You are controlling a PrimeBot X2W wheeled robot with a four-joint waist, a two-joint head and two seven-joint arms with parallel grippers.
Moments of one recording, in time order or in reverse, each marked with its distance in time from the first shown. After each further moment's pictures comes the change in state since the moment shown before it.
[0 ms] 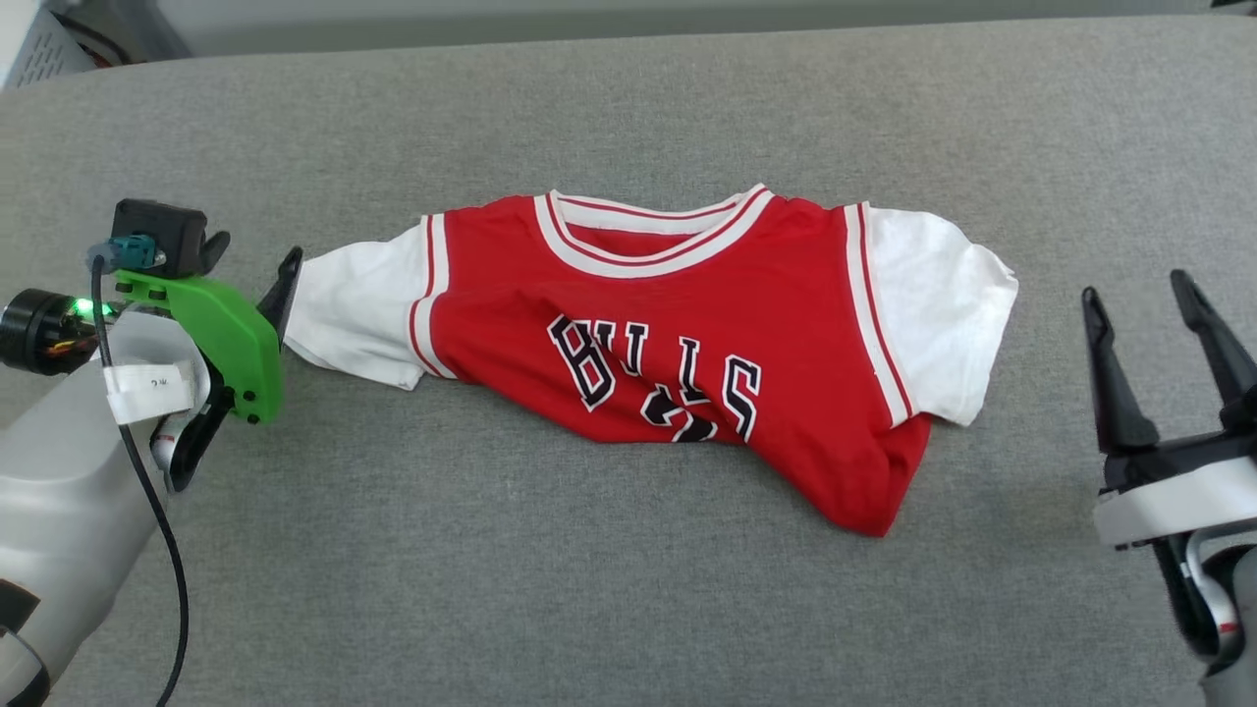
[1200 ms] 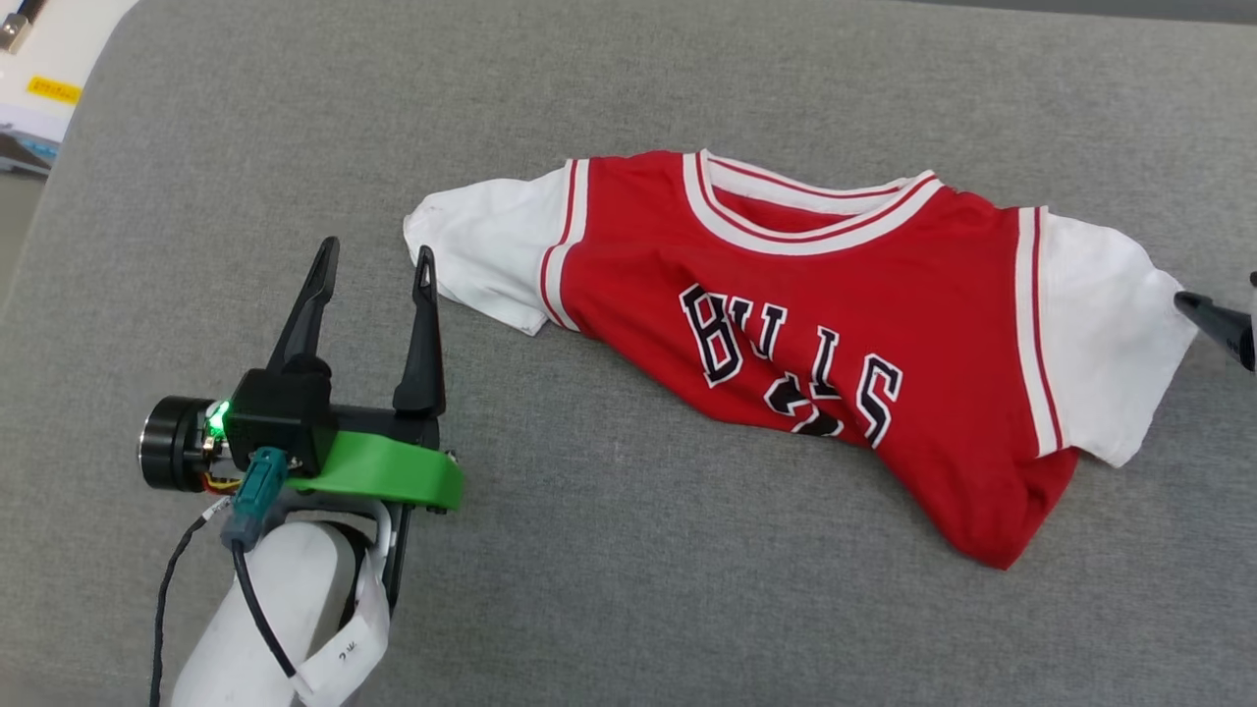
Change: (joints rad) left arm 0.654 -0.306 0.832 -0.846 0.770 0.265 -0.063; right arm -0.472 -0.501 0.398 0.261 0.568 0.000 0.971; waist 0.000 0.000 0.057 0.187
